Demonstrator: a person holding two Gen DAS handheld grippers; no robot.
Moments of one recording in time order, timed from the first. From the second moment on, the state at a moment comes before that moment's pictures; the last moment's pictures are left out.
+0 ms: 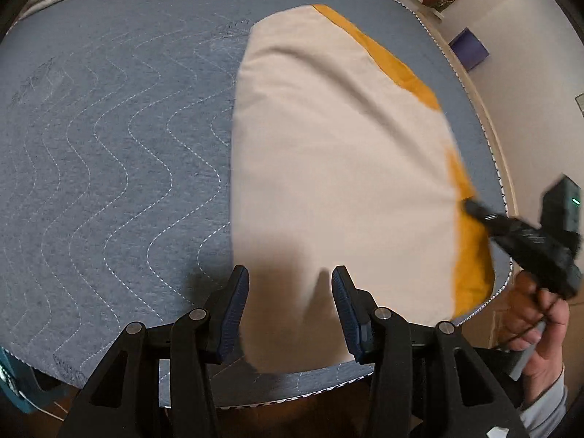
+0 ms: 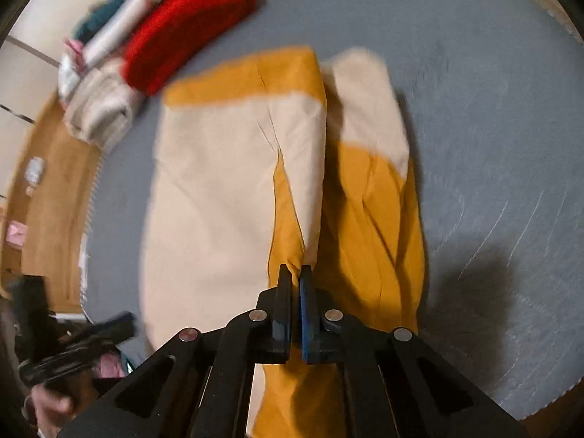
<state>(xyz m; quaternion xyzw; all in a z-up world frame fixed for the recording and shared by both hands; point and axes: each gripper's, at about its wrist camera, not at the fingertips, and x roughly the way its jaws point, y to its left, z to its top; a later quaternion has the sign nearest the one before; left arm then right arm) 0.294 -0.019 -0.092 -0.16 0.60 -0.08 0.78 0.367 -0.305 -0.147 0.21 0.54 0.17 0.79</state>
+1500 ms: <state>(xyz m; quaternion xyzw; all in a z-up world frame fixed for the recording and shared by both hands) 0.343 0.012 -0.121 -0.20 0.63 -0.14 0.74 0.355 -0.358 -0.161 0.07 0.61 0.06 0.78</state>
